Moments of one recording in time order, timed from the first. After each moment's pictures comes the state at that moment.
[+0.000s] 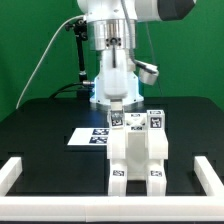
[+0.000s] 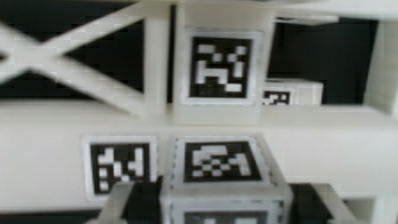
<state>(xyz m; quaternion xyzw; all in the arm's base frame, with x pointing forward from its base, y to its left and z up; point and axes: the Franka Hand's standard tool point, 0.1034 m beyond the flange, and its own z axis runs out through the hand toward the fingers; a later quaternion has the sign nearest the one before) 0.535 -0.012 0.118 -0.67 0.74 -0.03 0.07</state>
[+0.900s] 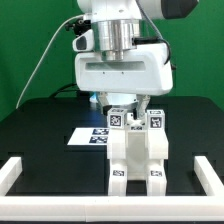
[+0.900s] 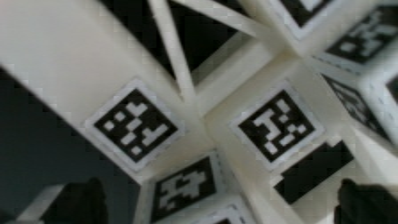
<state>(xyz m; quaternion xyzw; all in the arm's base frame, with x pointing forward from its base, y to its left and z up) 0.532 -0.002 0.117 -0.94 0.33 -0.04 0.04</state>
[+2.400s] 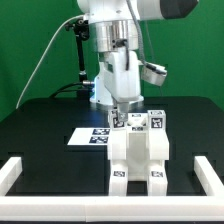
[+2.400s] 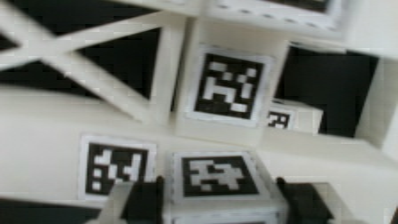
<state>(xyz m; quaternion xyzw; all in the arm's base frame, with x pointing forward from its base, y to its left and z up) 0.541 -0.005 0.117 -0.73 0.68 -0.02 0.05</state>
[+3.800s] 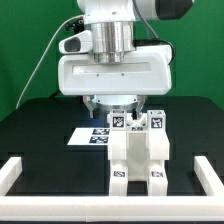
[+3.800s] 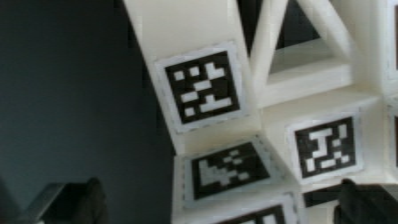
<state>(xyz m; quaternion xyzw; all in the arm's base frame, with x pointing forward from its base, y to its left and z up) 0.535 -0.014 0.115 -0.98 0.17 -0.03 0.02</state>
